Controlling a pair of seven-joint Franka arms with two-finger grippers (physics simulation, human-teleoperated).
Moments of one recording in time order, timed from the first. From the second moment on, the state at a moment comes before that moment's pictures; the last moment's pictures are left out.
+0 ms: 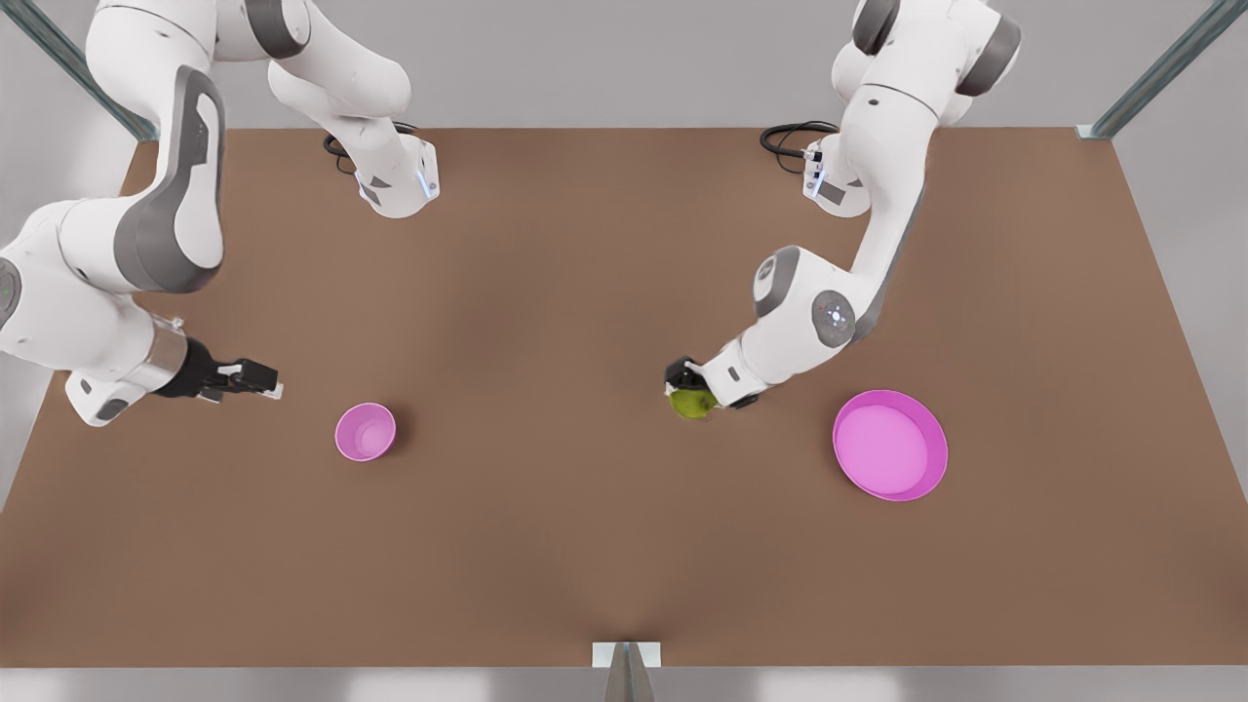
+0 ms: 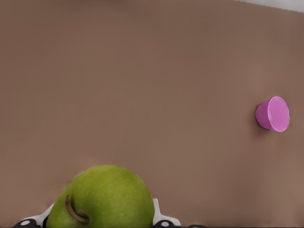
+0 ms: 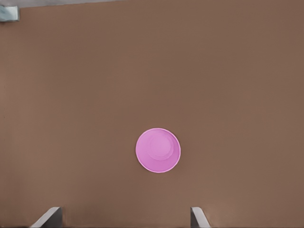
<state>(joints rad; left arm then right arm) -0.45 0.43 -0.10 -1.68 -0.59 2.31 0.00 -0.14 0.31 0.11 -1.39 0.20 1.61 -0.03</state>
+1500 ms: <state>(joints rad) -0.38 1.10 -0.58 -1.04 -1.50 2.45 2.09 -0.13 0.45 0.41 -1.90 1.56 2.21 -0.98</state>
